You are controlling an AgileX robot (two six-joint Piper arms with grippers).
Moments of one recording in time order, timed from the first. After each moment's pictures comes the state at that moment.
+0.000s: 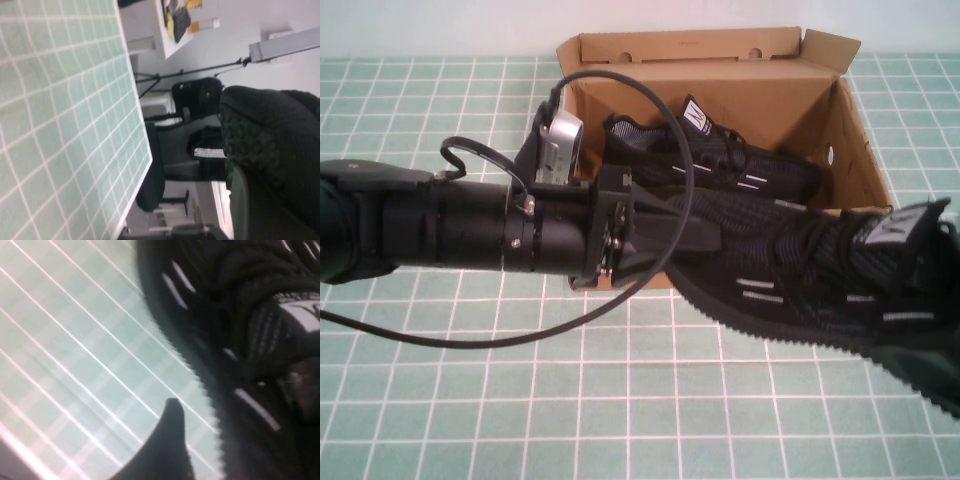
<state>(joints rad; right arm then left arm) 1.01 0.94 -1.33 -0.22 1.22 0.30 -0.37 1.60 -0.98 -1.59 1.14 0.72</state>
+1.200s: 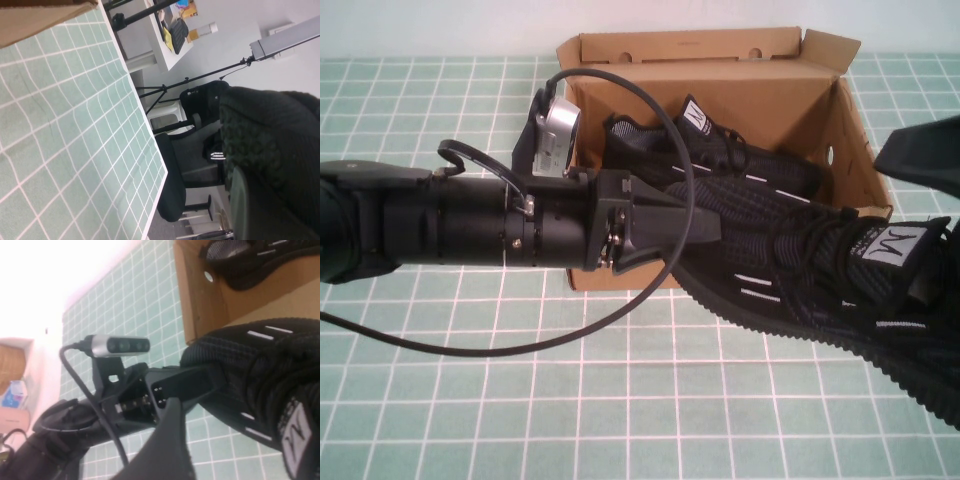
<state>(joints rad) 1.01 0.85 -1.11 -0.43 0.88 1.54 -0.37 1.60 -0.98 -1.63 1.12 0.88</state>
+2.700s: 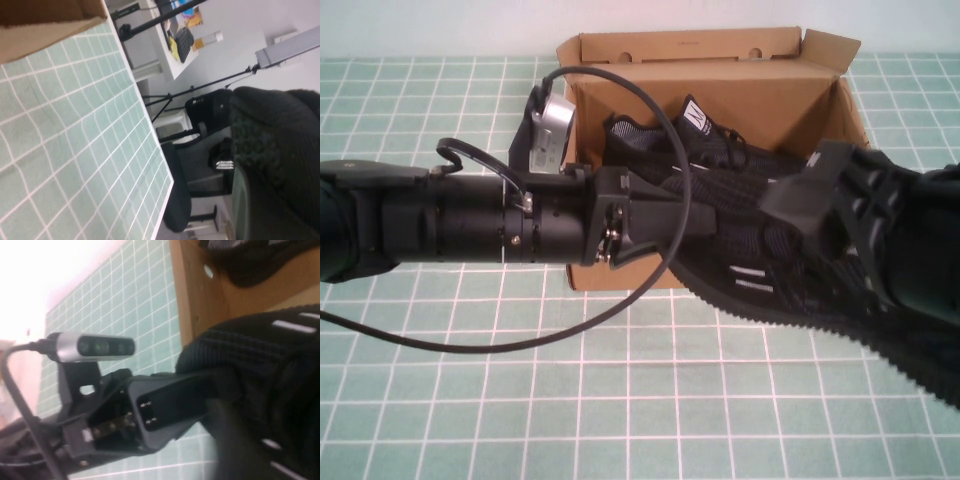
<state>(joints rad) 1.01 1.03 -1.01 -0.60 0.65 1.74 -0.37 1.60 -0.98 -1.63 1.10 0.90</state>
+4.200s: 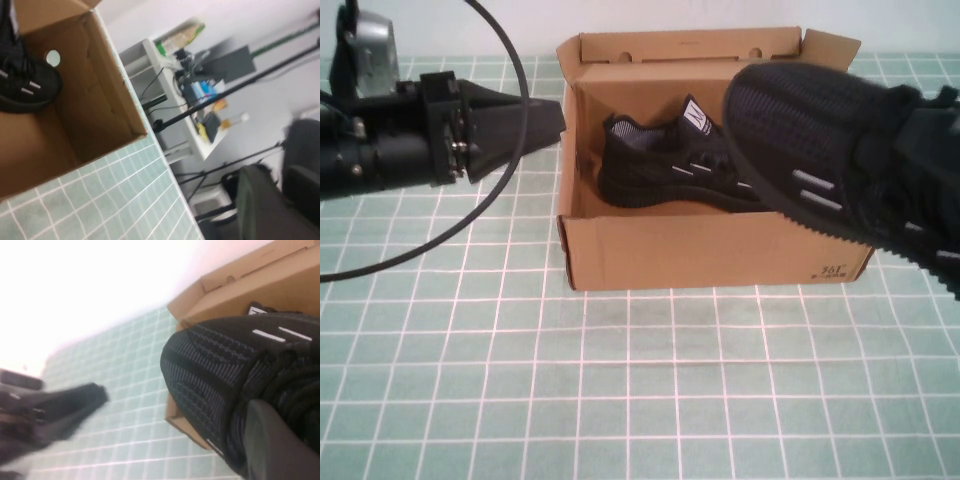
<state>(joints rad) 1.01 0.88 -1.00 -0.83 0.72 1.60 -0.03 1.51 -1.02 -1.58 1.17 0.89</state>
